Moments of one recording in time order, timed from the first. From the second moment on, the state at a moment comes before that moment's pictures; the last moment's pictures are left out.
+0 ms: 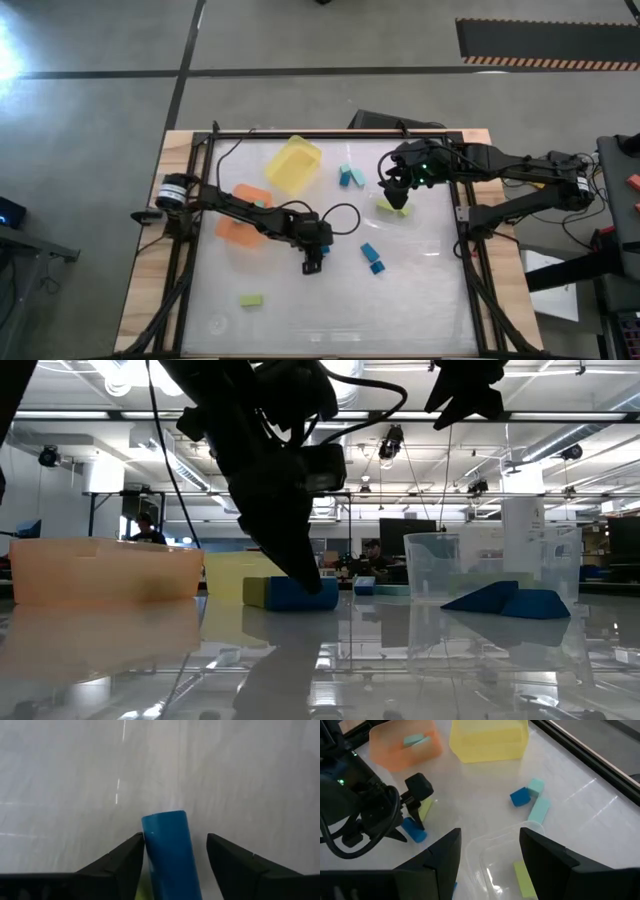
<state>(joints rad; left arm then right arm) -0.13 1.88 1.16 -0.28 -0.01 -0.23 -0.15 1.17 1.22 -0.86 0.11 0.44</state>
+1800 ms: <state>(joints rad) 0.66 1.57 1.19 -0.53 -0.01 -0.22 -0.19 1.19 1.22 -0.83 0.16 0.52</state>
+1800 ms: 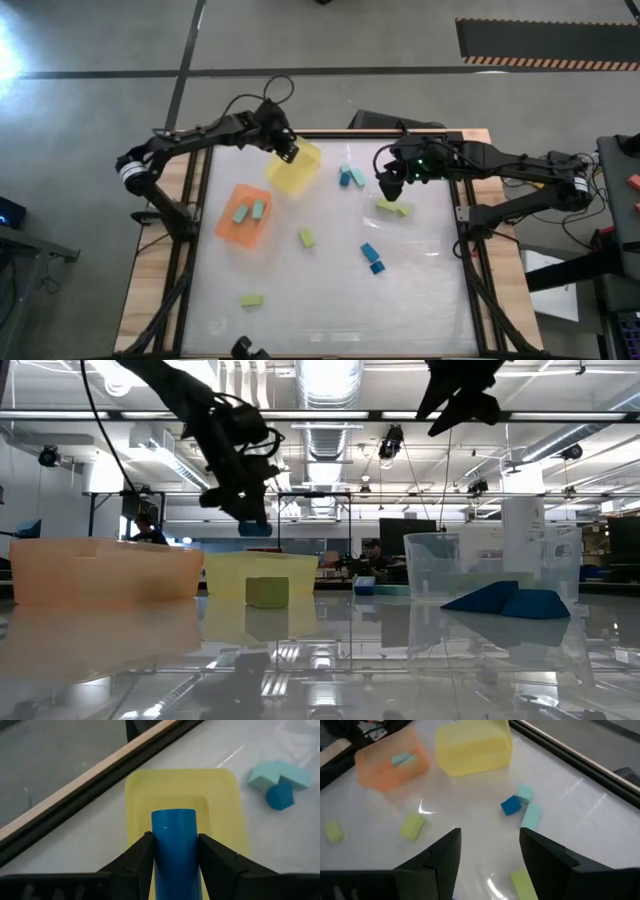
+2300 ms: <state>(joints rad) 0.64 1.68 1.16 -0.45 0.00 -0.23 -0.25 1.20 1.22 -0.82 0.16 0.54</state>
